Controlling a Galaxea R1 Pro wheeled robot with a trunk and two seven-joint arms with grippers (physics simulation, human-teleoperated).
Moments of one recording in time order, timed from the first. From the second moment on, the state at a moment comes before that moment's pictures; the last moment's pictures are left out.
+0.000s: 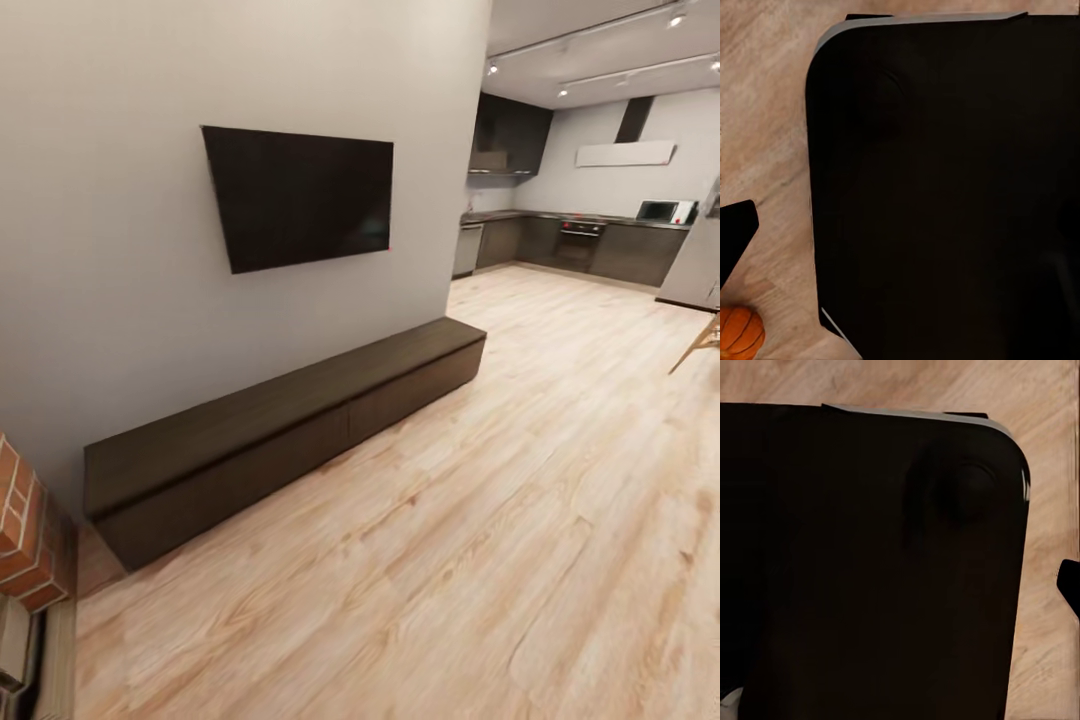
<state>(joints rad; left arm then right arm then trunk) 0.00 -0.02 0.01 -0.10 0.01 -0.12 0.01 -0.02 0.01 0.00 0.00 0.02 -0.30 0.07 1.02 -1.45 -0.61</state>
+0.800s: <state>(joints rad) 0.00 -0.02 0.01 -0.09 0.02 -0.16 0.01 -0.02 0.02 0.00 0.00 0.02 -0.33 0.07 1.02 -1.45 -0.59</state>
